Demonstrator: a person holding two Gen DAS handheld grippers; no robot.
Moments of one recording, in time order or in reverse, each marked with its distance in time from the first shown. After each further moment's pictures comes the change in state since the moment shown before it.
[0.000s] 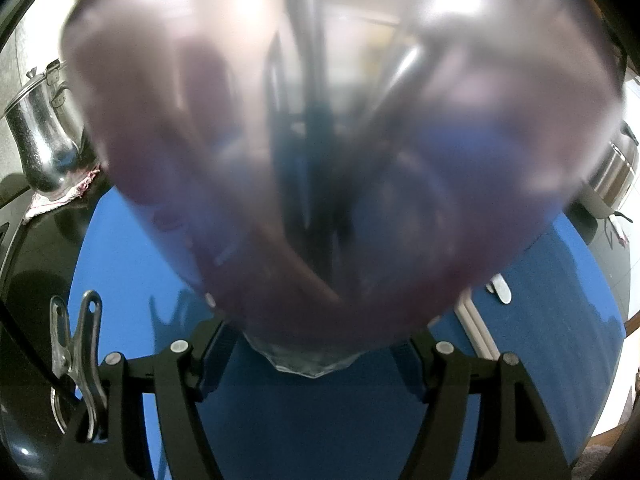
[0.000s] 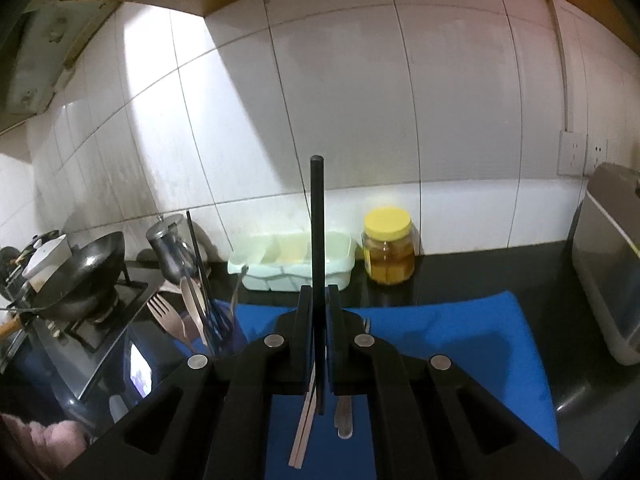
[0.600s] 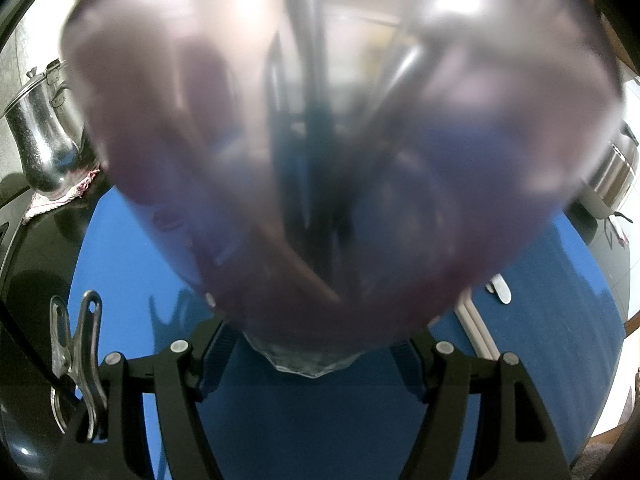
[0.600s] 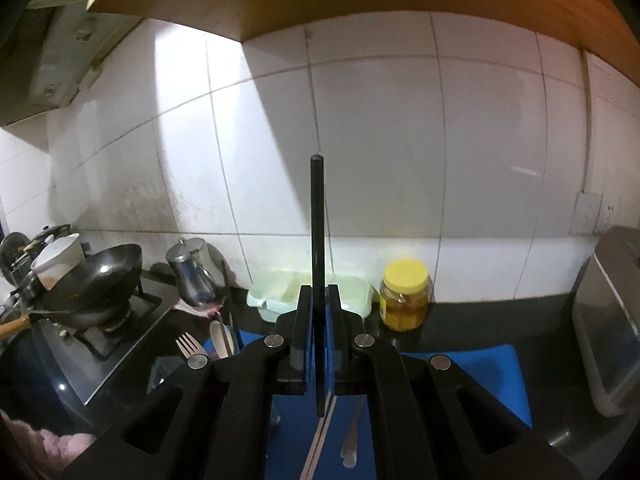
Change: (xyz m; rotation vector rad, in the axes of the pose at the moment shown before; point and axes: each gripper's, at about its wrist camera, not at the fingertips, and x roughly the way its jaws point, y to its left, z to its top) left arm 0.000 0.001 0.000 0.000 0.000 0.000; right arm -0.018 0.031 0.046 -0.099 -0.073 0.039
